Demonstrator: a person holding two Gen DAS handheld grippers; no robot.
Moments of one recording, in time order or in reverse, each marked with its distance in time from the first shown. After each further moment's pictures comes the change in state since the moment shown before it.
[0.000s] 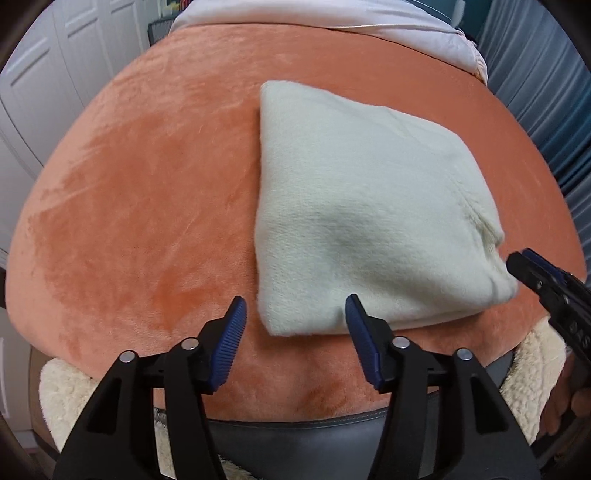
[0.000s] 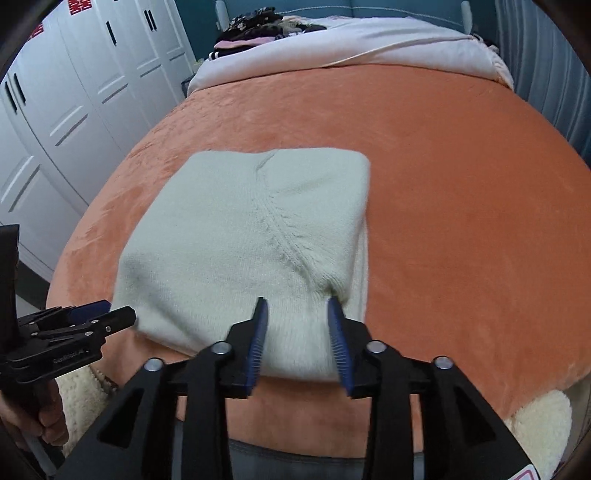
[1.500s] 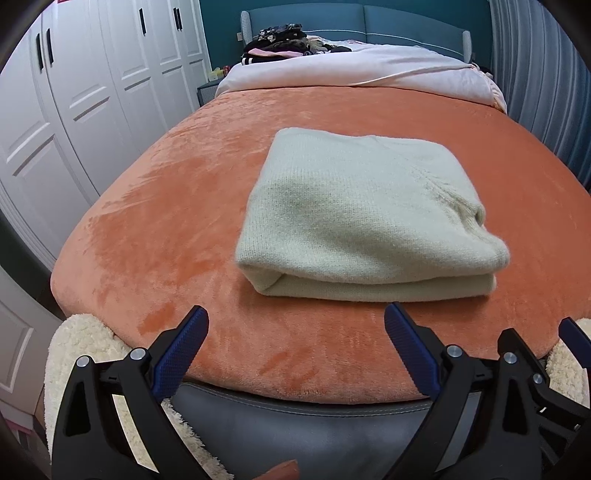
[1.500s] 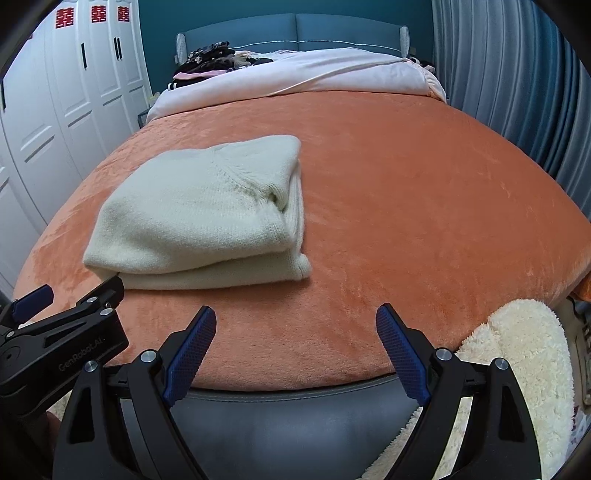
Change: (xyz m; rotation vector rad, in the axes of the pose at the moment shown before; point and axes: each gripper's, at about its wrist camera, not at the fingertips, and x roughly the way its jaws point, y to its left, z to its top) left arm -0.029 -0.066 -0.077 -0.022 -0.288 0.234; right arm -0.019 0.000 -0.110 0.087 -0.155 -0.194
